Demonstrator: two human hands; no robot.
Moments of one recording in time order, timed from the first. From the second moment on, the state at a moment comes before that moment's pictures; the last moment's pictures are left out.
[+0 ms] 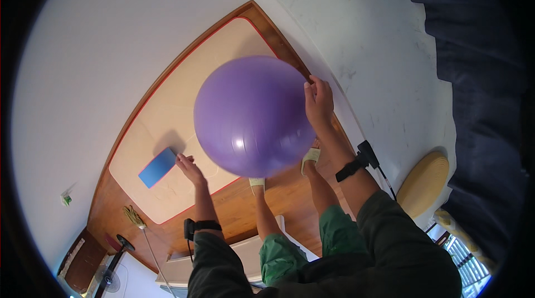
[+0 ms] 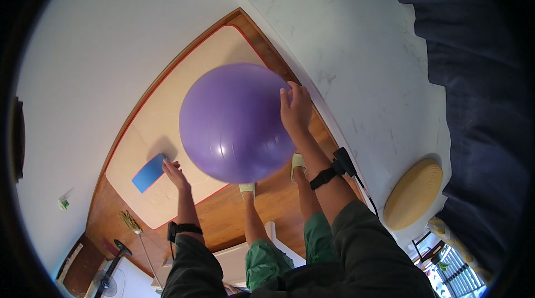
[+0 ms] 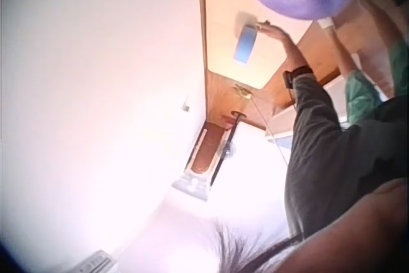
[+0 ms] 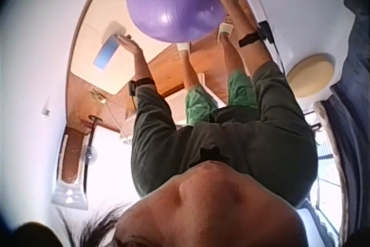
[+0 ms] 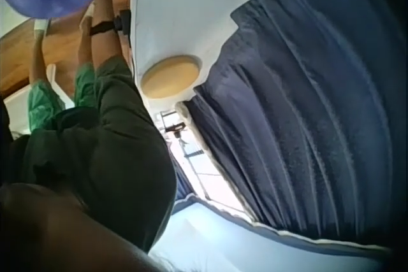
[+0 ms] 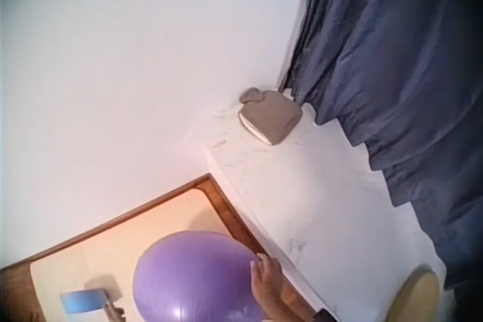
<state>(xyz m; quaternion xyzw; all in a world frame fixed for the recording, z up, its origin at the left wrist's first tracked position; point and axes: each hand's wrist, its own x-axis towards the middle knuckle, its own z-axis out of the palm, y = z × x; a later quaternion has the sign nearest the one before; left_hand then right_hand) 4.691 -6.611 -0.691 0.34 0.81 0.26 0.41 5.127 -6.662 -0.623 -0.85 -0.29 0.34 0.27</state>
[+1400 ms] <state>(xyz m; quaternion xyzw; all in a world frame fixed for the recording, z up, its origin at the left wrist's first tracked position) 5.216 -6.683 -0.451 0.60 0.19 0.30 0.72 5.385 -6.855 -0.276 -0.84 -0.46 -0.23 0.17</state>
